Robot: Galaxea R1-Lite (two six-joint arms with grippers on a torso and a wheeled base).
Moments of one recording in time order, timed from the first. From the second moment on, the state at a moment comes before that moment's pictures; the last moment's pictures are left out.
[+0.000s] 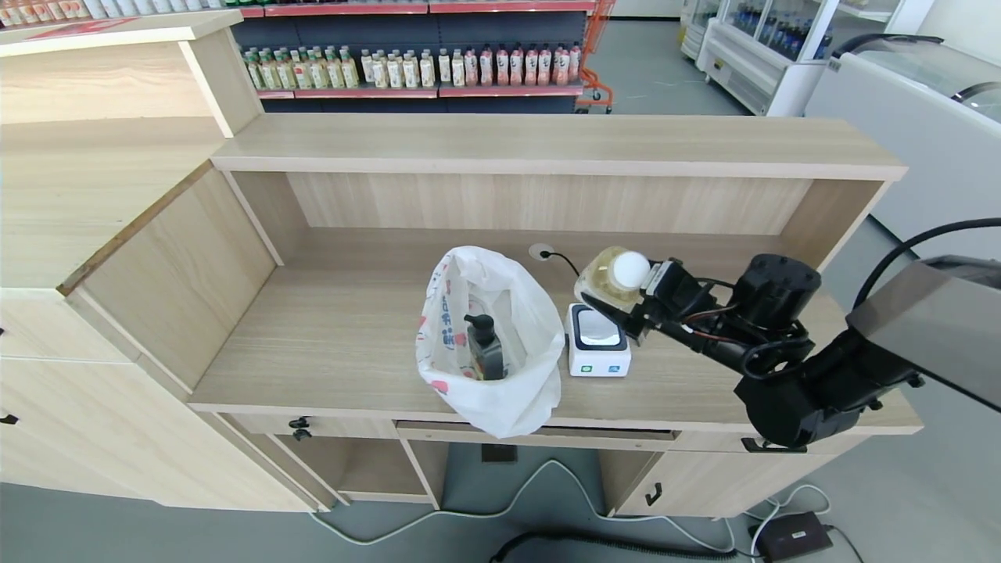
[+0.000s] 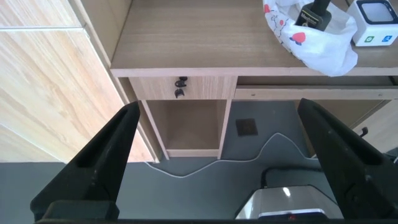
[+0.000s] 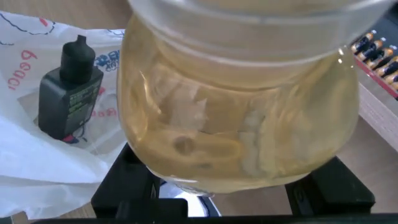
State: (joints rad) left arm -0.01 0.00 0.00 0.04 -0.04 0.03; right arm 0.30 2.18 -0.94 -1.45 0.56 -0.71
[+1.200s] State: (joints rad) left arm -0.01 0.00 0.00 0.04 -0.04 0.03; right arm 0.22 2.43 -1.14 -1.55 0.70 -0.73
